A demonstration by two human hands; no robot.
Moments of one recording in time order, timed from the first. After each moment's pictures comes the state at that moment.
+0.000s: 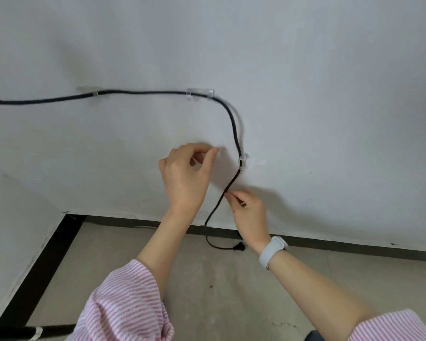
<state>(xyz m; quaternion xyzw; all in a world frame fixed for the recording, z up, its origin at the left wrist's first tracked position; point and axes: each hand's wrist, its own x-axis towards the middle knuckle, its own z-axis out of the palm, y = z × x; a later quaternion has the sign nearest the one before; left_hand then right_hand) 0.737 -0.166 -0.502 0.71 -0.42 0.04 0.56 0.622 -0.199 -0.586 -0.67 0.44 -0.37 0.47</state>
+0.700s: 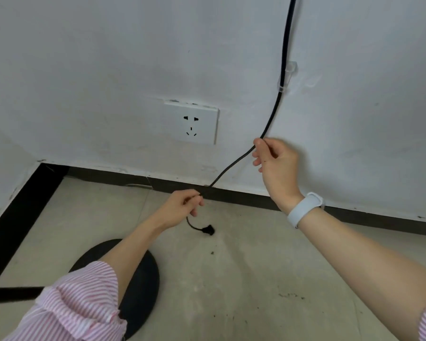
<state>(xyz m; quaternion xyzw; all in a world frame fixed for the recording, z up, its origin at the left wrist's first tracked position) 0.785 -0.088 -0.707 0.71 -0.47 -0.43 0.30 0.621 -0.213 -0.629 -0.63 0.46 -0.41 0.47</state>
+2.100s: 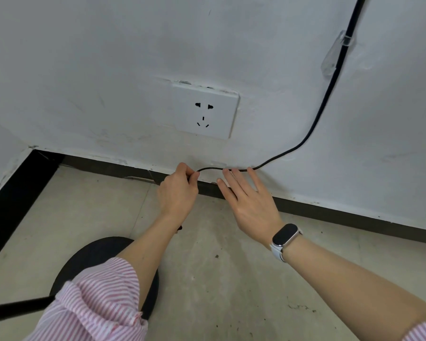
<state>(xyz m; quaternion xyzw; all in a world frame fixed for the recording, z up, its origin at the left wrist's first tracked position) 0.785 -0.112 -0.739 0.86 -0.35 -0.13 0.34 0.630 -0.178 -0.726 -0.96 0.21 0.01 -0.19</state>
